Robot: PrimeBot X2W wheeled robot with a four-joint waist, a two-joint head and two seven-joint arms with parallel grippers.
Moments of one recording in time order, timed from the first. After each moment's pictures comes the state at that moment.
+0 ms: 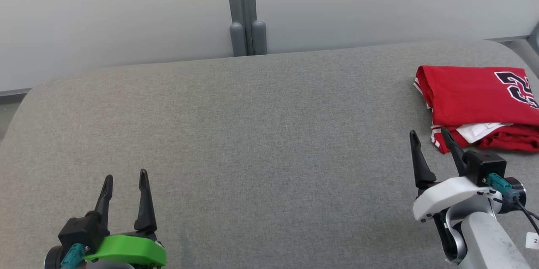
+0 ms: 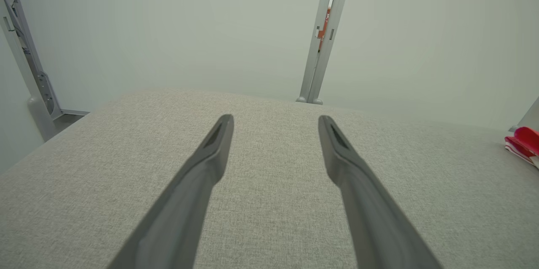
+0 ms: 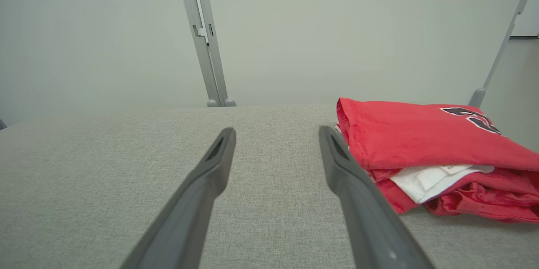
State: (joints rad) left arm -0.02 0.05 0.01 0.24 -0.26 -0.08 -0.26; right arm -0.22 -0.14 0.04 0.42 0.20 0.13 -0.26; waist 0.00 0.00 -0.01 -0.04
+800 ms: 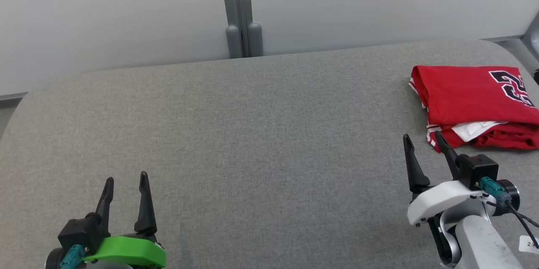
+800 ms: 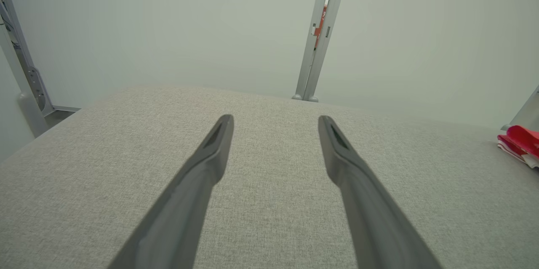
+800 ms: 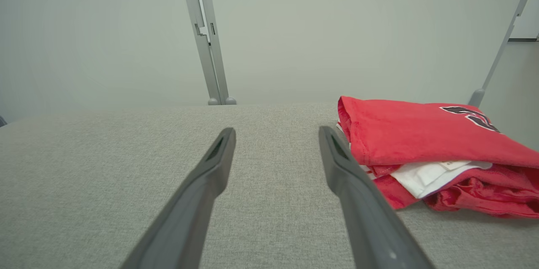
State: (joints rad) left arm -0.02 0.05 0.01 0.26 -0.27 -0.09 -0.26; right arm -0.21 -0.12 0.04 0.42 0.17 0.13 -0.26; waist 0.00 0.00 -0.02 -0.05
